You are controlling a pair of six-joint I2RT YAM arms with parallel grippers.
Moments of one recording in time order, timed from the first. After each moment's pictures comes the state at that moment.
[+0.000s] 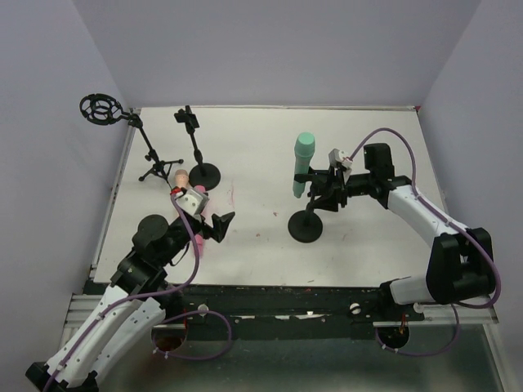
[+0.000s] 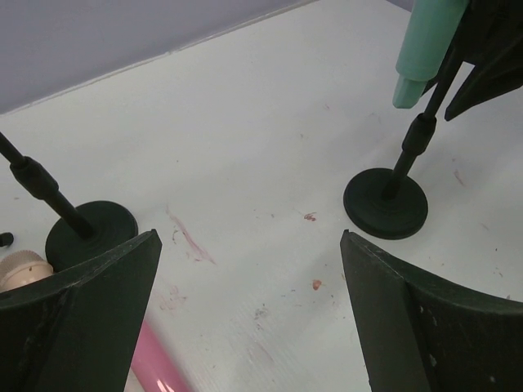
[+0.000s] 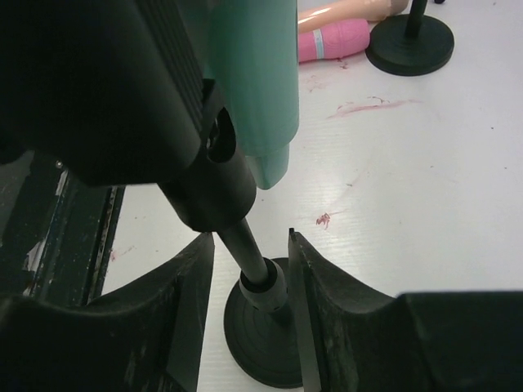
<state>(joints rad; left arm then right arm) -0.58 0.41 0.51 -0.16 0.08 0.00 0.20 1.39 0.89 -0.27 -1.30 -0.64</state>
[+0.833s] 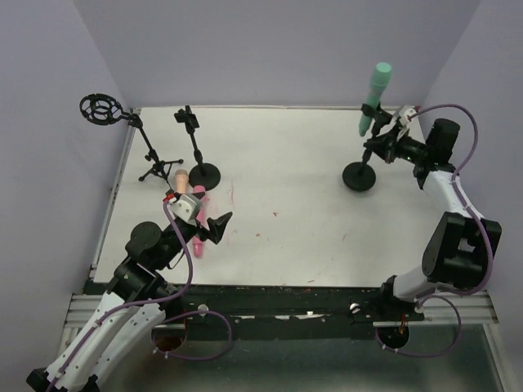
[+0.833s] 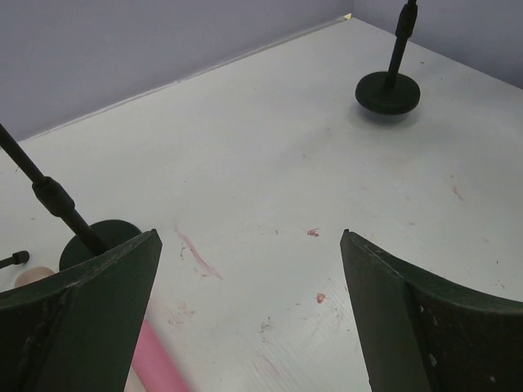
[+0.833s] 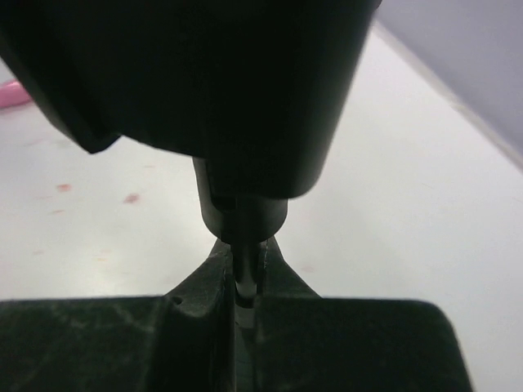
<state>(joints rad) -0.58 0.34 0.49 -0.15 0.08 0.03 -0.18 1.49 1.05 0.02 -1.13 -0.46</state>
